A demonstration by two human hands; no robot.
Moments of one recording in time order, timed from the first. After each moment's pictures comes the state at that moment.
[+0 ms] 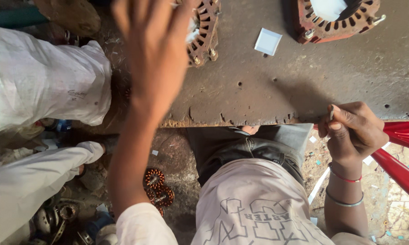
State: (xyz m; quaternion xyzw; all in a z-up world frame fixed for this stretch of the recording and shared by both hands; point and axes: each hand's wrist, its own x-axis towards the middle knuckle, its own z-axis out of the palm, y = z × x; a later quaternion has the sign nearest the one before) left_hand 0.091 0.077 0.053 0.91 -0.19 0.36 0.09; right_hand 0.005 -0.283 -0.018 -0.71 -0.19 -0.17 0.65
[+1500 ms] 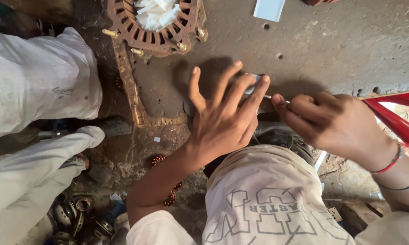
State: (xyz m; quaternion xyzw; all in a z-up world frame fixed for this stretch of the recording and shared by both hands) left_hand -0.005 -0.005 -0.009 0.93 -0.26 0.12 0.25; right_hand 0.031 -0.245 0.041 -0.87 -0.50 -0.04 0.00
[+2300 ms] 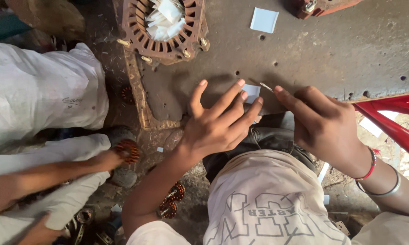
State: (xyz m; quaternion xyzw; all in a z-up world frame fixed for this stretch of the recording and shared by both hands) left_hand -0.005 0.015 -0.013 0.89 -0.35 0.21 0.21; right_hand 0.008 -0.234 0.040 -0.93 -0.30 -0.04 0.20
